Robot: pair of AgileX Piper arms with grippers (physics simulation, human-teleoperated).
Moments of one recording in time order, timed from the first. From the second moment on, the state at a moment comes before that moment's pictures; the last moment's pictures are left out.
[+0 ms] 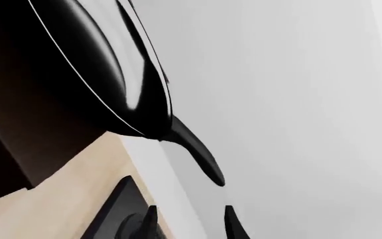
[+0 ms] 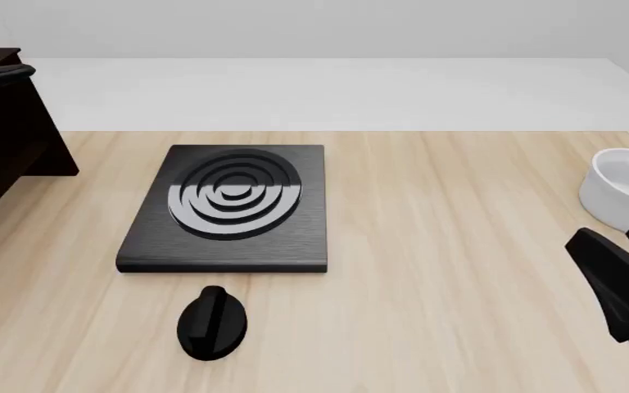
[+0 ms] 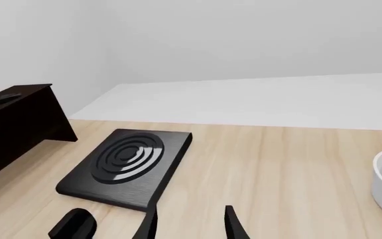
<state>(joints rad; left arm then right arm) 0.24 0.84 -0.29 -0.49 -1.14 0.35 0.13 -0.21 0.17 0.18</state>
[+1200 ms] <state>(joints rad) 0.07 0.42 -0.44 0.21 -0.23 0.36 0.11 -0.21 0.19 0.19</state>
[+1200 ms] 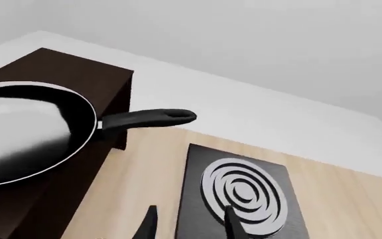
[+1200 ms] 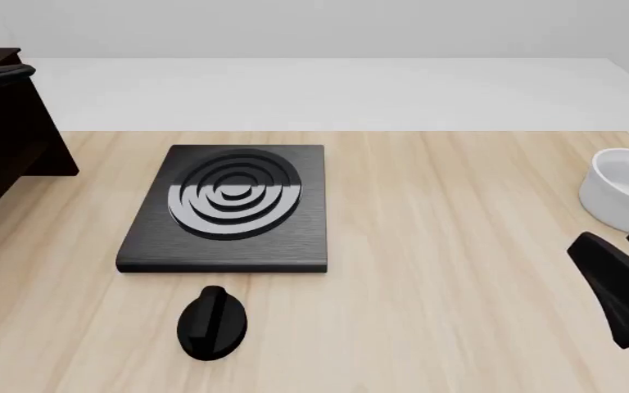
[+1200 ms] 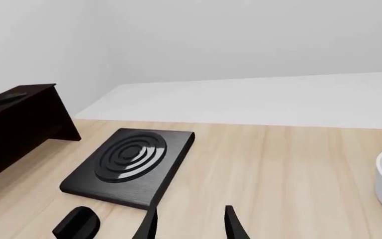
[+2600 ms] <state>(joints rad) 0.03 0.00 -0.41 0.59 -0.07 0.36 0.08 -0.22 0.22 0.19</state>
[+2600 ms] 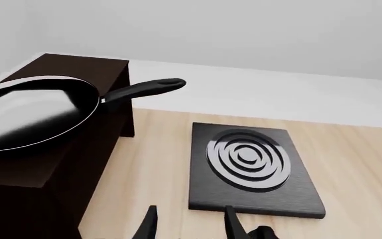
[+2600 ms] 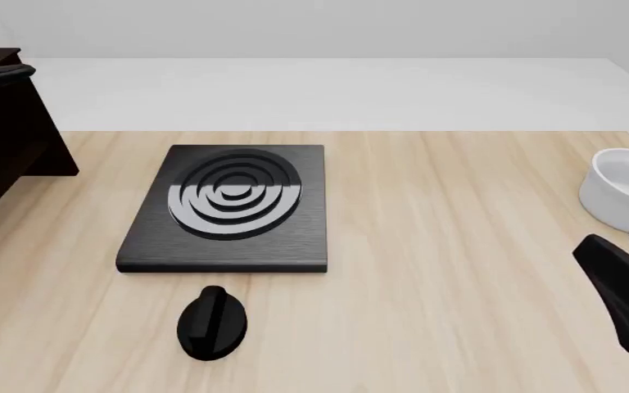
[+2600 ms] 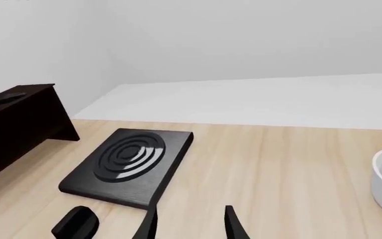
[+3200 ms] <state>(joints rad) 0.05 0.00 -0.41 0.59 0.01 0.29 0.04 -0.24 0.26 0.15</state>
